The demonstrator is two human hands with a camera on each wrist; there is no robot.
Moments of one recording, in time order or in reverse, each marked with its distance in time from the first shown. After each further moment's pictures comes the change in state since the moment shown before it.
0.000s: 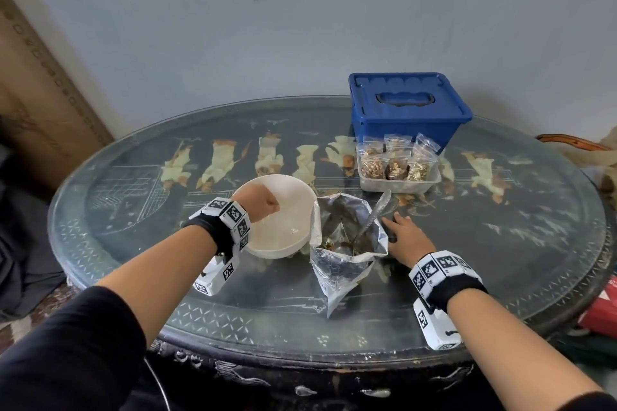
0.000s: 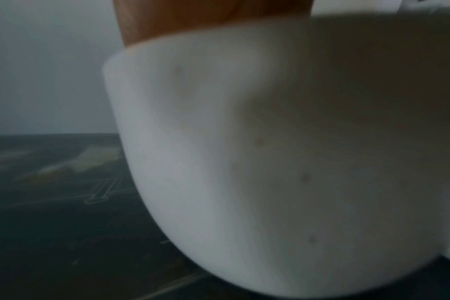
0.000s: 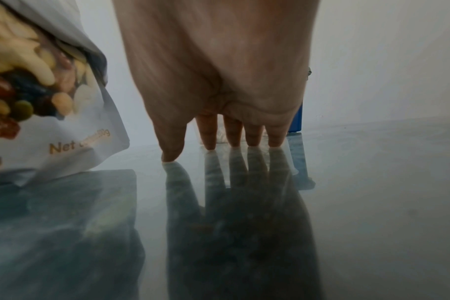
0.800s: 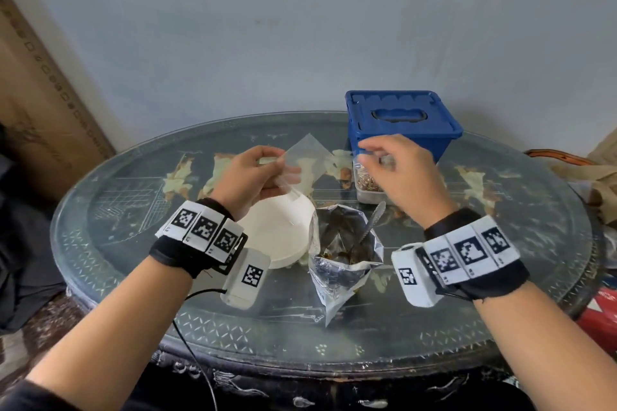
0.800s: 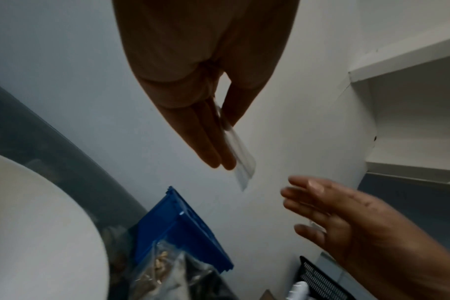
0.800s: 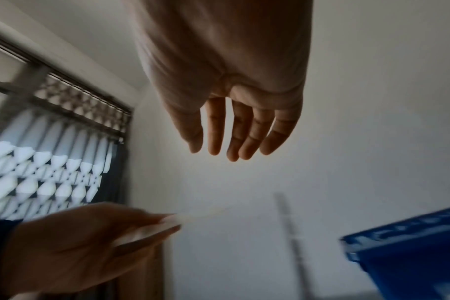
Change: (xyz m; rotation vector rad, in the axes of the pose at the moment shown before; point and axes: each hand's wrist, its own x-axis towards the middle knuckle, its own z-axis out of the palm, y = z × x) left_hand -0.073 0.057 -0.076 -1.371 0.239 0.095; right_hand -0.089 -0.103 -0.145 0.408 0.636 -0.494
